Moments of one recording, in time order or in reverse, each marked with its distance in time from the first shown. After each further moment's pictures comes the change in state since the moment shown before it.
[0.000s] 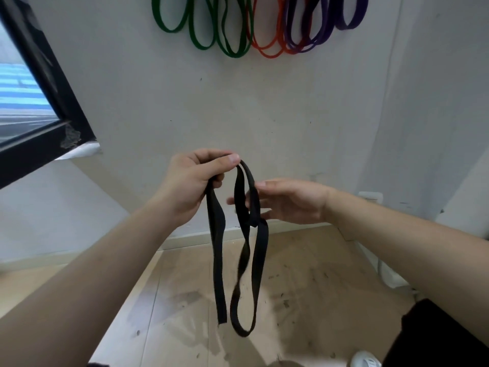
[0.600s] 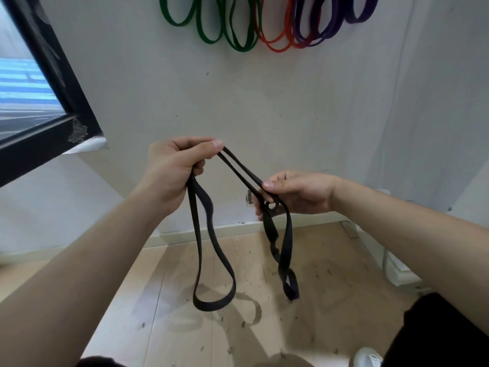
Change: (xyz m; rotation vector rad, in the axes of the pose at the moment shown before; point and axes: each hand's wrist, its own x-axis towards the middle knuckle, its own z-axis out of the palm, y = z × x) left_hand 0.001 0.009 -0.029 0.021 0.161 0.083; right_hand 0.005 -0.007 -0.007 -0.021 -0.108 0.030
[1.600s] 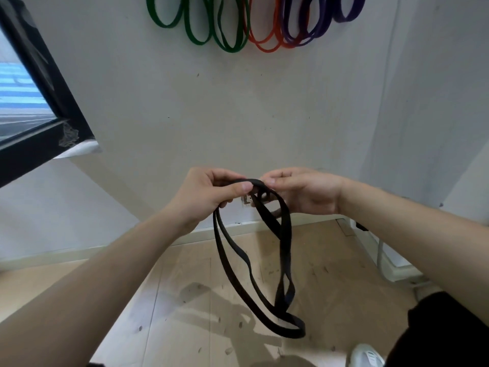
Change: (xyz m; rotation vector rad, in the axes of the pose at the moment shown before) left_hand -0.016 -0.033 0.031 0.280 -0.297 -0.066; right_hand -0.022 0.005 -0.008 0.027 0.173 -0.012
